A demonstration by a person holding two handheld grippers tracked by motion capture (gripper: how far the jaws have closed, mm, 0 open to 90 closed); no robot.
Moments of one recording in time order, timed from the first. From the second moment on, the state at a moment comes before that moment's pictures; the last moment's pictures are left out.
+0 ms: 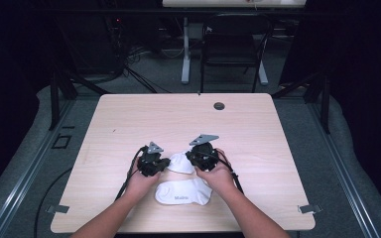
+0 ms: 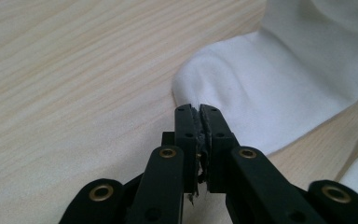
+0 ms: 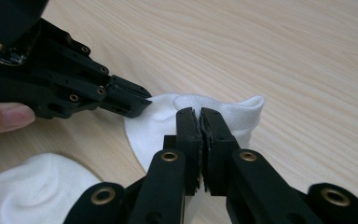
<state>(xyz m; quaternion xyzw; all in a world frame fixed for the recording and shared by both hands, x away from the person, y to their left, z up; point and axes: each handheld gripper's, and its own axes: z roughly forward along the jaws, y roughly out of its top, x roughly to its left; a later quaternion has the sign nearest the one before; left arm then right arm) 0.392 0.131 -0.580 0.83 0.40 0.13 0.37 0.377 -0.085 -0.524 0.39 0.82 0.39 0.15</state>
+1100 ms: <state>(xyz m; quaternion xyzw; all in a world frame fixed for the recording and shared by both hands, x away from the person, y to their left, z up) 0.378 0.148 -0.580 0.81 0.43 0.11 0.38 0.370 -0.133 -0.564 0.45 0.81 0.35 0.14</state>
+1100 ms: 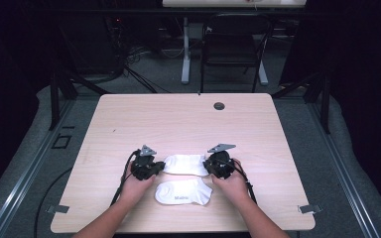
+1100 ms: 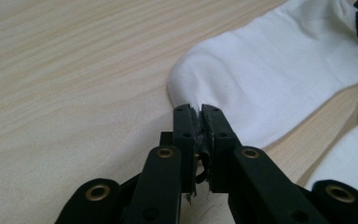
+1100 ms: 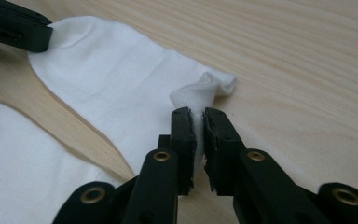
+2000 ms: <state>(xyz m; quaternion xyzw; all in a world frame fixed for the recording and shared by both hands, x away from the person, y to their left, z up) 0.391 0.138 -0.579 0.82 0.42 0.12 0.37 0.379 -0.137 -0.570 0.48 0.79 0.34 0.15</state>
